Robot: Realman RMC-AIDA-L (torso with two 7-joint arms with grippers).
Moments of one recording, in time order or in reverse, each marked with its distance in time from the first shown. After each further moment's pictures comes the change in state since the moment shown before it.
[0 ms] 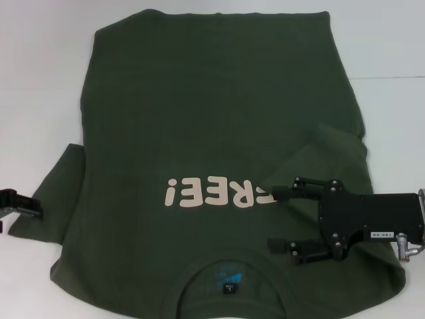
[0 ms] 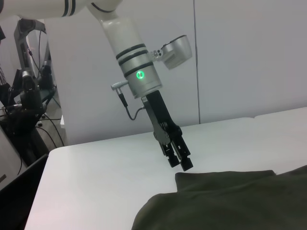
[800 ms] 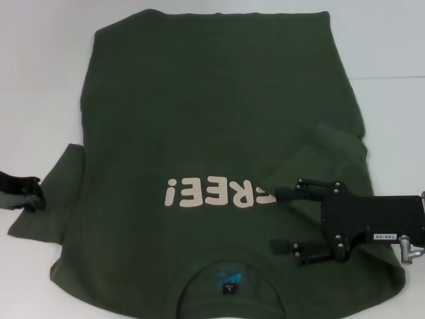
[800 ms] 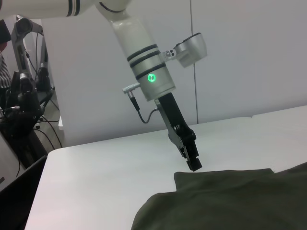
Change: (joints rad) left arm -0.045 -0.018 0.075 -0.032 -0.002 -0.073 0.015; right arm -0.010 0.000 0.006 0.000 0.001 -0.004 0.000
